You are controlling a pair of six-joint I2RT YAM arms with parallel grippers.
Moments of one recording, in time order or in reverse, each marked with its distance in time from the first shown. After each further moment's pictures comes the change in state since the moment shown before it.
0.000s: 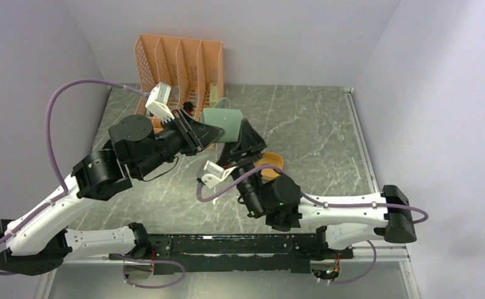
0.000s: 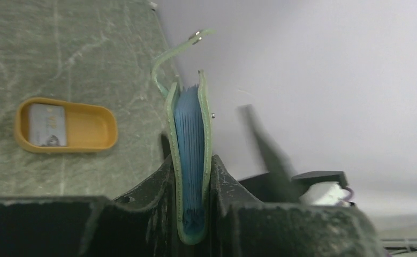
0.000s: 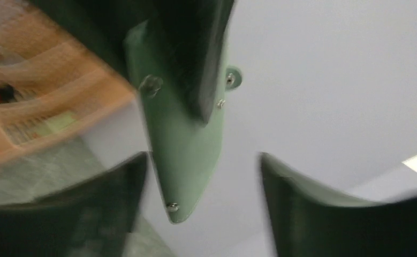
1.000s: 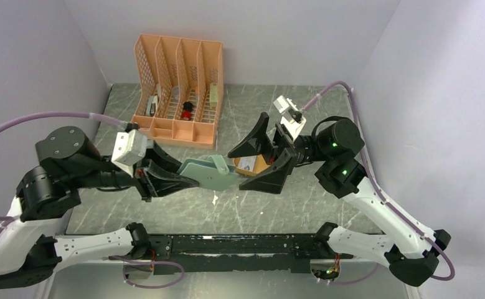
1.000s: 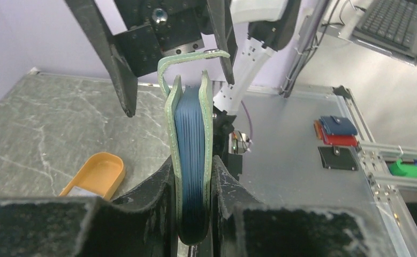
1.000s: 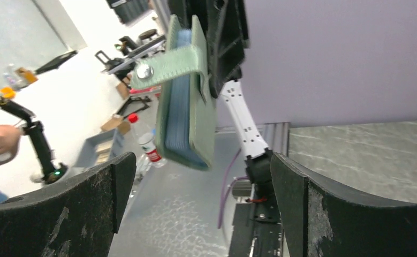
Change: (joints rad) left arm 0.008 -0.177 0.098 -0.154 0.723 0.855; right arm -0.633 -0.266 0.280 -0.762 -1.801 2.226
